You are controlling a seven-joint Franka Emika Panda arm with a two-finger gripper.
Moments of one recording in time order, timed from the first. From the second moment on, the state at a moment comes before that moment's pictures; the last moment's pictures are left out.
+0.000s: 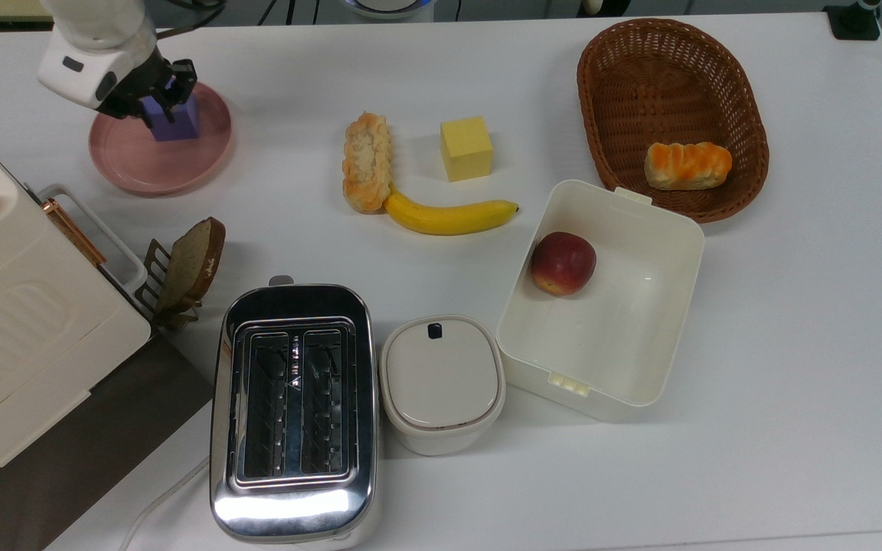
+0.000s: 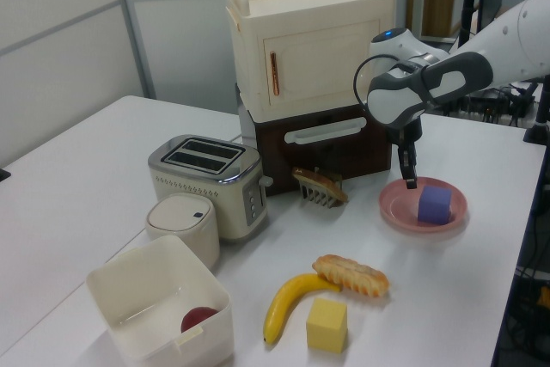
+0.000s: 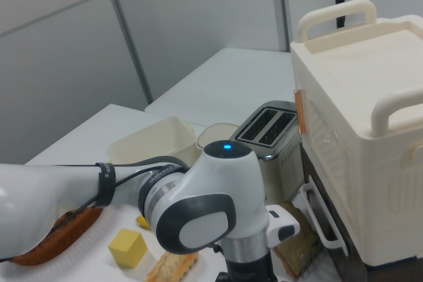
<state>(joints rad) -0.08 0.16 -0.38 -1.98 -0.13 2.04 -0.76</state>
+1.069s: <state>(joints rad) -0.08 0.11 -0.46 -2.16 -0.12 2.10 -0.76</state>
